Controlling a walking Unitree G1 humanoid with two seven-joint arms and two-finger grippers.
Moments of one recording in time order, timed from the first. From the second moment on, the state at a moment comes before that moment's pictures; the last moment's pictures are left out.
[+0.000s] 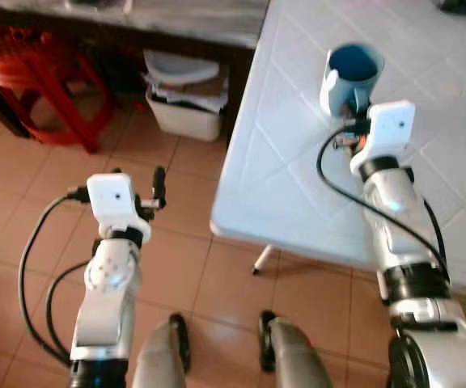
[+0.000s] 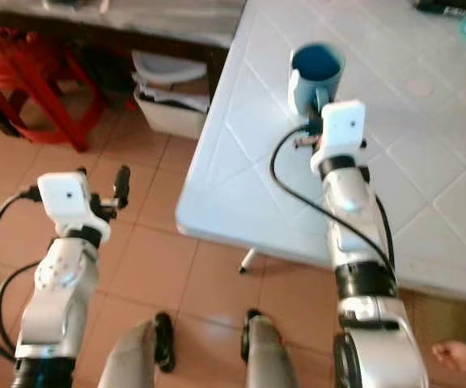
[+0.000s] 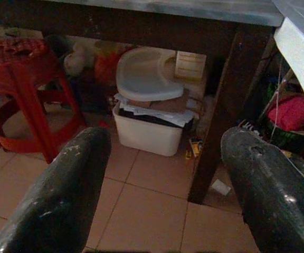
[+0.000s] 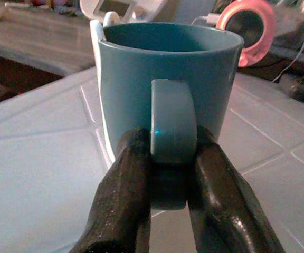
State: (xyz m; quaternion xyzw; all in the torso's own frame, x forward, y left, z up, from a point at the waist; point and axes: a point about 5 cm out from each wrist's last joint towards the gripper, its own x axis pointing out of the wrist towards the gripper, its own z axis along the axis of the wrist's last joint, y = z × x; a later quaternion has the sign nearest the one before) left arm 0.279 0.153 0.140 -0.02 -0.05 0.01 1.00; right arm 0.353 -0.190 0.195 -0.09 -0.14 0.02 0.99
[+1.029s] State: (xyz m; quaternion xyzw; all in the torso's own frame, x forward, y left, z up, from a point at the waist) left arm 0.276 0.150 0.120 -0.06 -0.03 -0.06 1.00; right arm 0.305 -0.154 0.160 -0.09 -0.11 0.00 0.99
